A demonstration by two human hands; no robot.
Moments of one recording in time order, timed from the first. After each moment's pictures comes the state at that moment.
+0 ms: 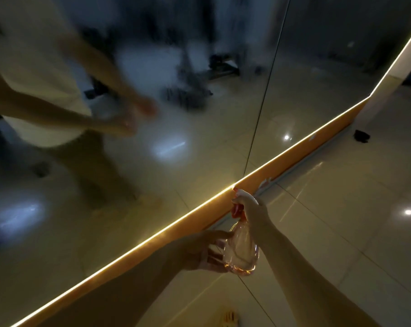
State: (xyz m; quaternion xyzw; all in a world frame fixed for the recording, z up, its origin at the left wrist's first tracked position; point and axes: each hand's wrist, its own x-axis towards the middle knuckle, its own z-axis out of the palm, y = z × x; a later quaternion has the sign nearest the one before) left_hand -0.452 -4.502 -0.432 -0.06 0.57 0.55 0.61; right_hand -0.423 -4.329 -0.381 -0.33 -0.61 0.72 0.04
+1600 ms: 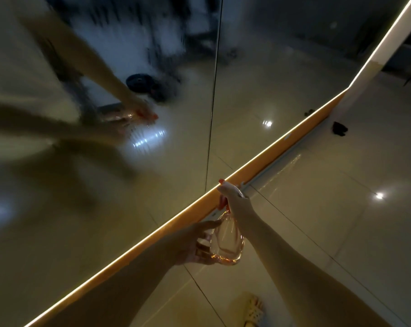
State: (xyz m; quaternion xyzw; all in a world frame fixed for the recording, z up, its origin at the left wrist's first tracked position) left_hand -0.565 -4.270 -0.410 -0.10 0.61 0.54 0.57; right_hand -0.552 -4.101 -0.401 -0.27 -0.63 0.73 0.00
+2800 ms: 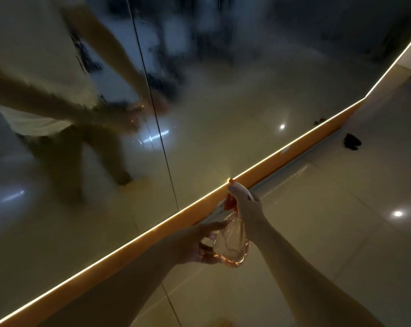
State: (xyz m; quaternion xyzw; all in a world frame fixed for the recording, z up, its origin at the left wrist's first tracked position) left_hand -0.605 -4.072 -0.415 -0.12 0.60 0.55 0.57; right_hand -0.588 -3.894 -0.392 -0.25 -0.60 0.76 0.03
